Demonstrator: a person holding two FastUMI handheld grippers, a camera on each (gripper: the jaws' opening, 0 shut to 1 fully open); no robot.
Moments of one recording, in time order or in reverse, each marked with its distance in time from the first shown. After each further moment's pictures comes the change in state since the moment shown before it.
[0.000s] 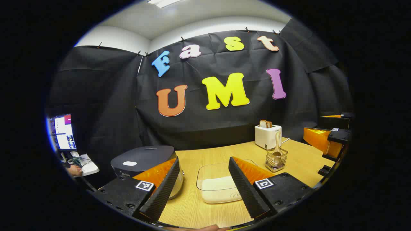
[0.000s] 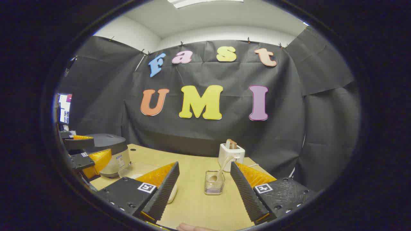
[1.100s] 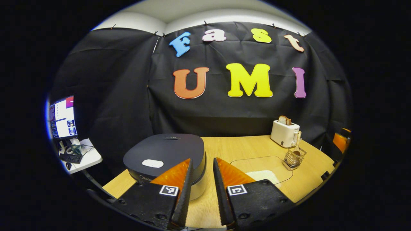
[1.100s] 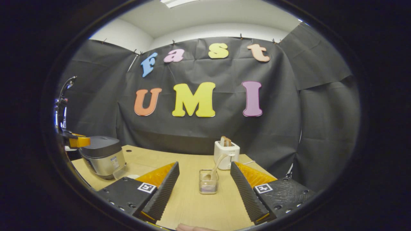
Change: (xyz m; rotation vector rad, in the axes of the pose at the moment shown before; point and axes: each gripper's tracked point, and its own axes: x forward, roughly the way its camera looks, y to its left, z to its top) left arm 0.038 0.115 -0.014 -0.127 0.187 0.051; right arm 0.008 -0.024 -0.005 0.059 0.034 -0.039
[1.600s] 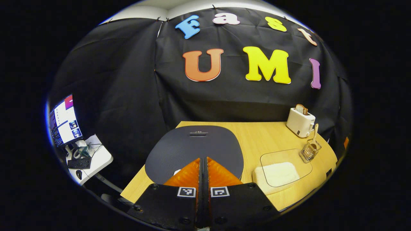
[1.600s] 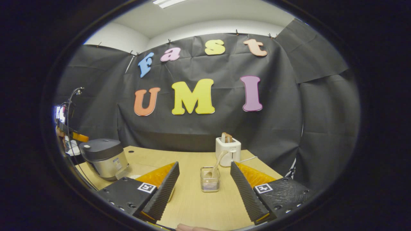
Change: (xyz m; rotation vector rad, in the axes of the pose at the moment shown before) left arm 0.035 0.081 -0.013 0.020 0.233 0.061; right arm 0.001 -0.009 -0.001 0.046 0.026 0.009
